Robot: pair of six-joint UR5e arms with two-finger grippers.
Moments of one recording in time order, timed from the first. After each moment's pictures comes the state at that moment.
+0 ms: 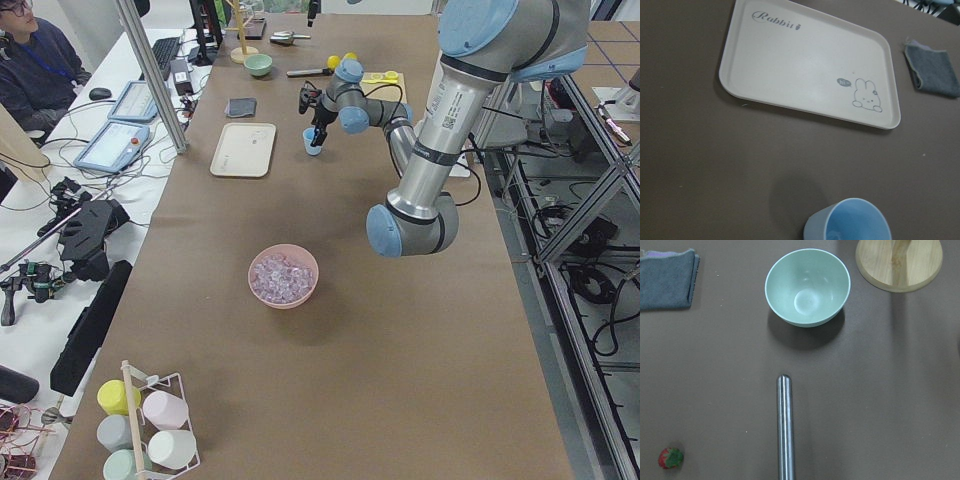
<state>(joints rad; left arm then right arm) -0.53 -2.08 -1.96 -1.70 -1.65 -1.26 1.27 -1.70 1.91 -1.11 2.25 0.61</state>
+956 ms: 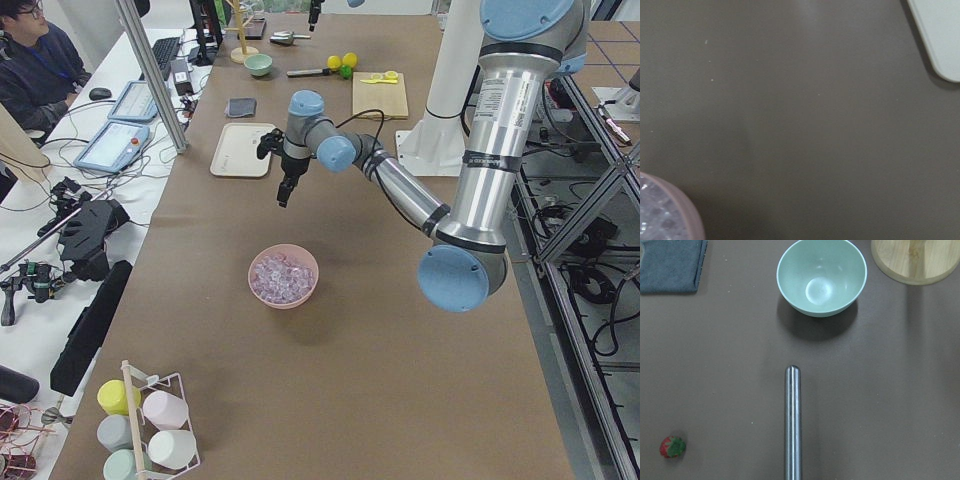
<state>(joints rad) -0.98 -1.70 -2.04 -1.65 -2.01 -0.55 1.22 -1.70 1.91 -1.11 2.23 0.60</state>
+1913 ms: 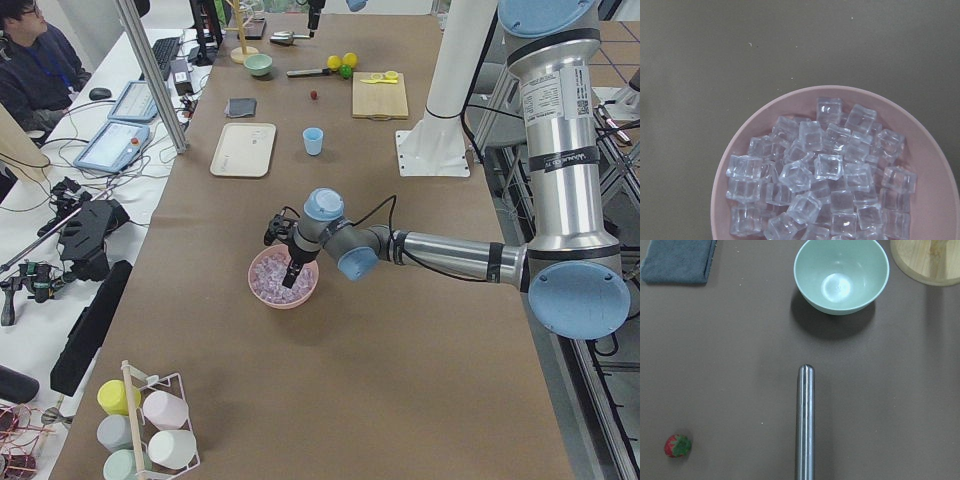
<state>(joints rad) -1.05 -1.39 -1.79 -2.30 -2.04 -0.57 1.17 -1.68 1.92 -1.11 2.19 0.61</state>
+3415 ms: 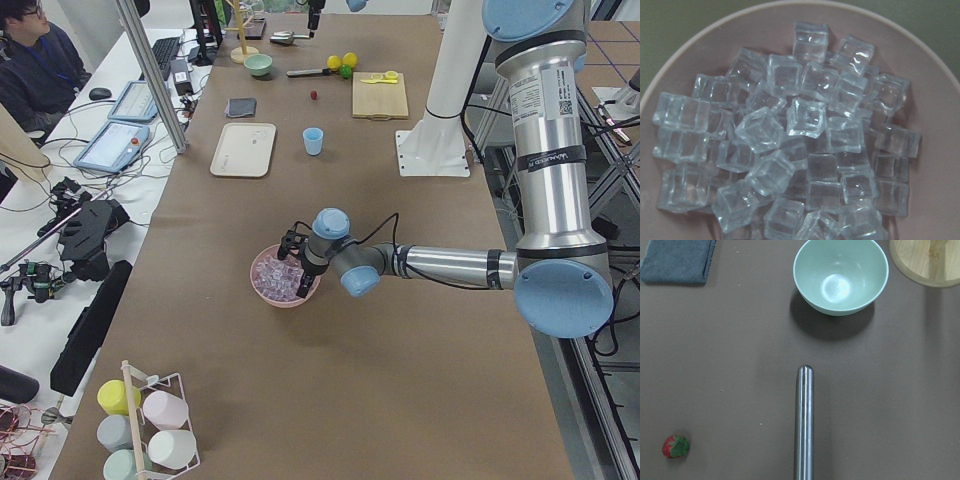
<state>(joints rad) -0.93 -1.38 -1.69 -2.42 -2.02 -0.64 1.16 -1.68 1.92 -1.11 2.18 0.61</state>
